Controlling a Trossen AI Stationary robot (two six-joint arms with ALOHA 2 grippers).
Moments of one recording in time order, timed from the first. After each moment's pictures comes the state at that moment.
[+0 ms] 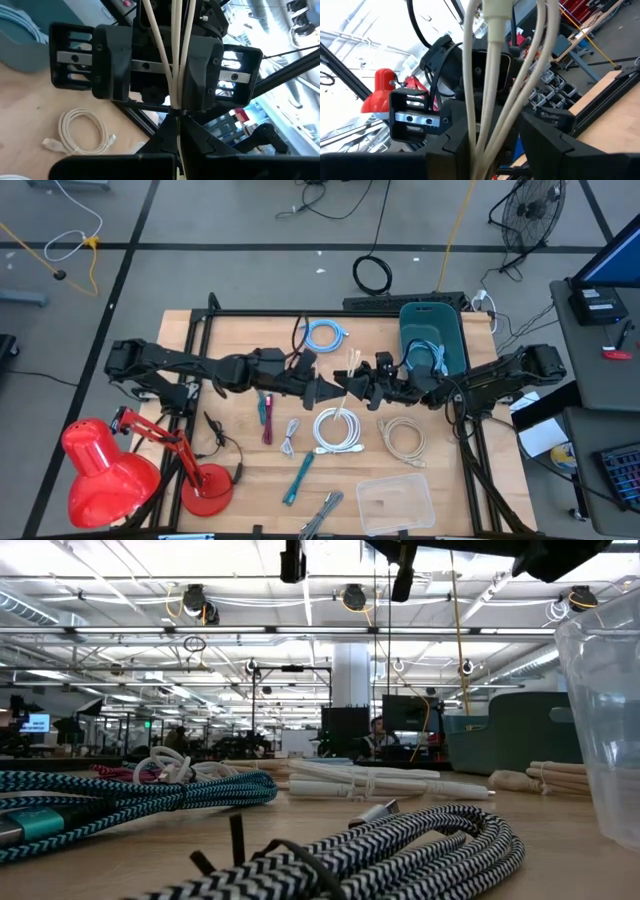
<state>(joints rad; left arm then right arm) -0.04 1.51 1.13 0.31 0.10 -0.90 0.12 1.39 0.69 0.99 0.23 0.78</state>
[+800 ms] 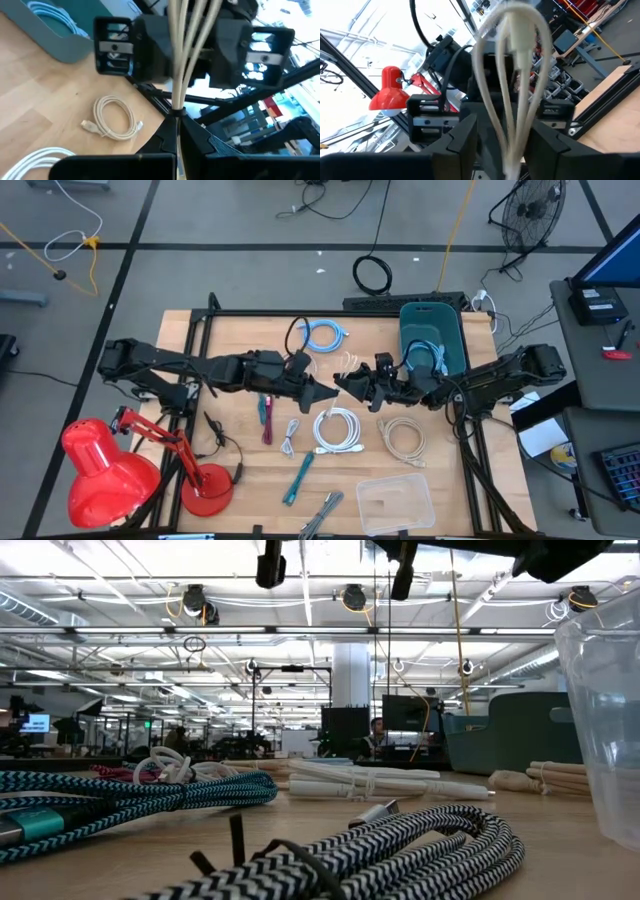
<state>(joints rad) -0.06 1.46 1.13 0.11 0.02 -0.87 0.13 1.39 0.69 1.01 0.20 0.80</state>
